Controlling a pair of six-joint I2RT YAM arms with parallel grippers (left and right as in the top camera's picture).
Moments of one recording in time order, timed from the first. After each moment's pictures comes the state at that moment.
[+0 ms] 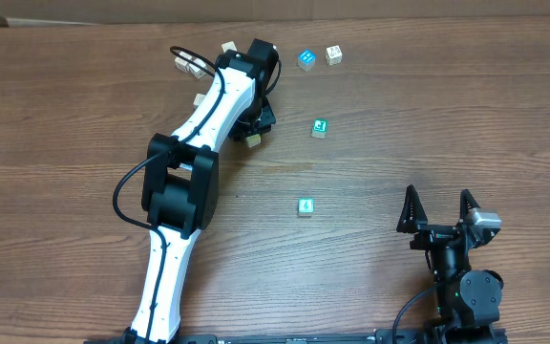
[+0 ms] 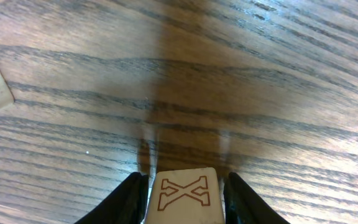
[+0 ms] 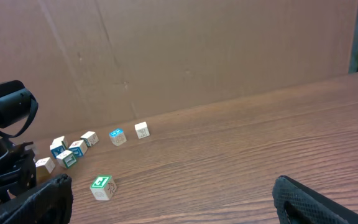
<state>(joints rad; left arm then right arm) -0.37 2.47 2.14 -1.21 -0.06 -0.71 0.11 0.01 0.02 -0.02 0.11 0.23</state>
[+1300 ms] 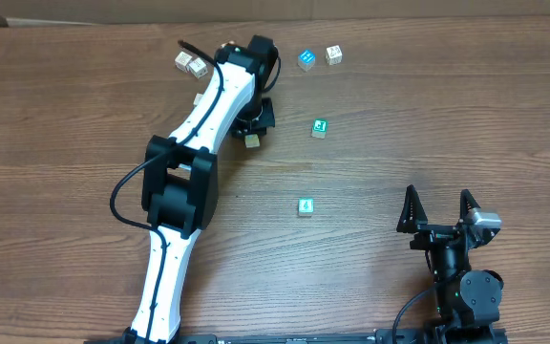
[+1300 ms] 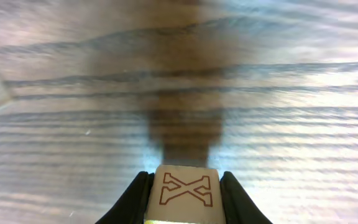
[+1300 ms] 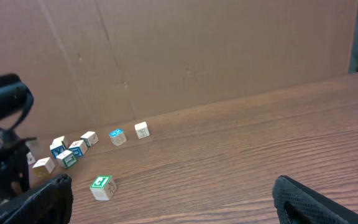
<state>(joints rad) -0.37 2.47 2.23 -1.33 -0.01 -0.52 0.11 0.01 0.02 -0.02 0.11 0.23</state>
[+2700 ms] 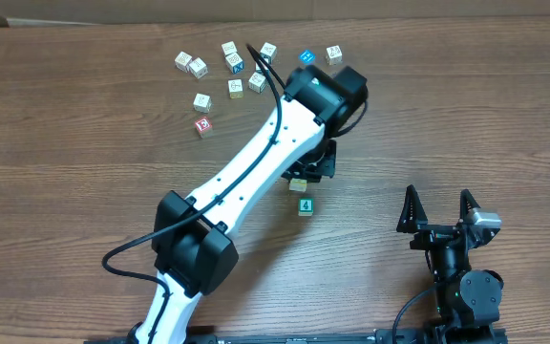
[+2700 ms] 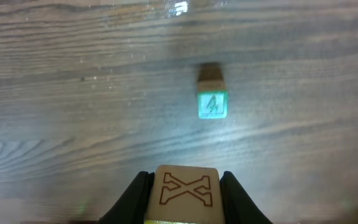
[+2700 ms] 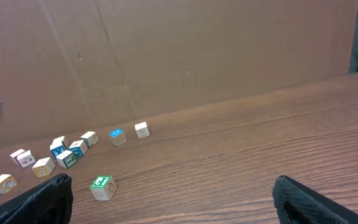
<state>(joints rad) -0.74 2.17 2.16 -1.62 -0.04 -0.64 0.11 0.01 0.02 -0.02 0.11 0.23</state>
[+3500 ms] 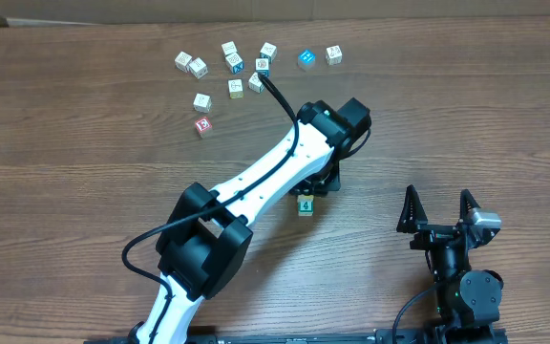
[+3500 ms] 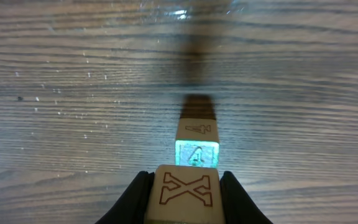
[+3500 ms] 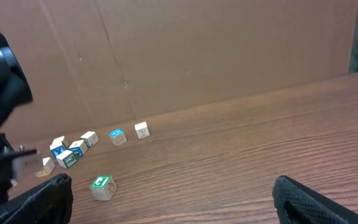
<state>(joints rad) -0.77 2.17 1.86 -1.31 -0.06 -0.76 0.11 0.01 0.02 -0.02 0.11 0.23</state>
